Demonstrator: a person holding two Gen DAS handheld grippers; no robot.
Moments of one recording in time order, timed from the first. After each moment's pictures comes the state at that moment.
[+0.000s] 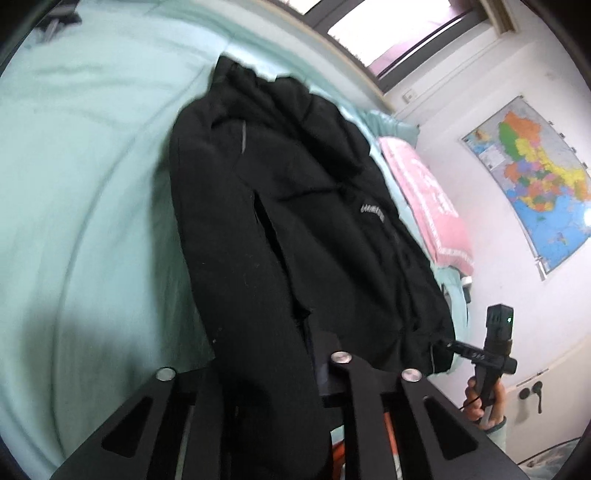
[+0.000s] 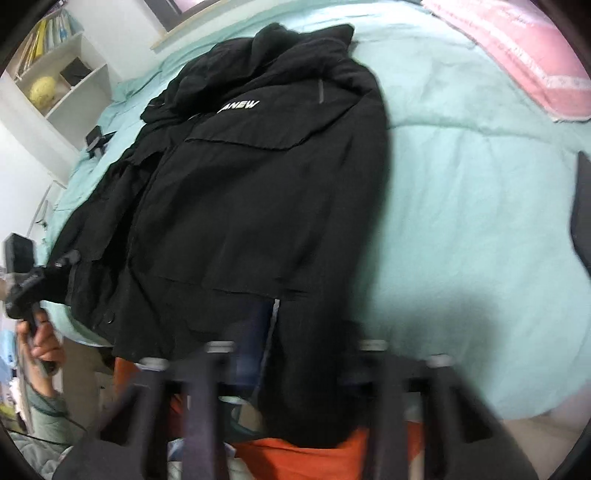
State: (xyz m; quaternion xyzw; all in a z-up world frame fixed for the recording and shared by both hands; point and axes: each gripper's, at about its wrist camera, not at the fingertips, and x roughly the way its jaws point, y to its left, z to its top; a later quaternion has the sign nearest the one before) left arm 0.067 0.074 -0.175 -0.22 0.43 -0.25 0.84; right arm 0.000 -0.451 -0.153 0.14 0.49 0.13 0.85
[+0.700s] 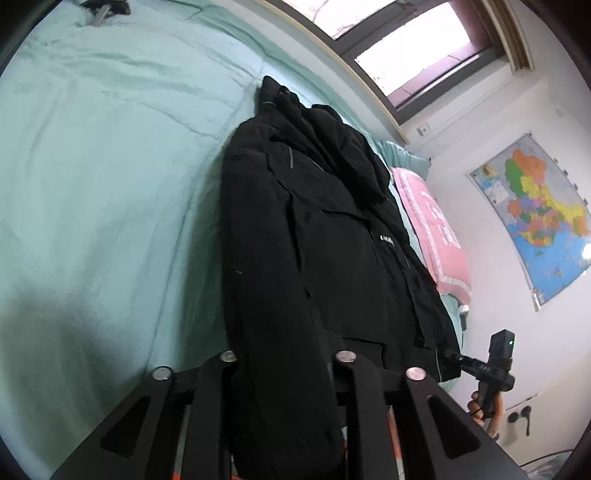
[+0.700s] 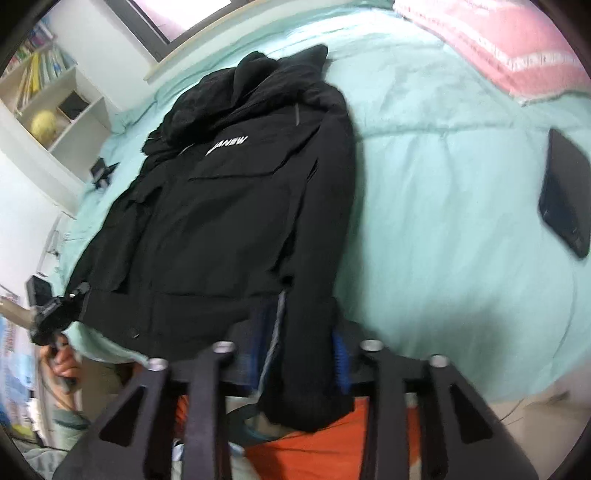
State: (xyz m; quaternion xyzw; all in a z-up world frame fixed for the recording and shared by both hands) left arm 0.047 0.136 -0.192 -0.27 0.42 -0.23 0.84; right arm -0.022 -0.493 -0.146 0.20 0.47 0.14 0.85
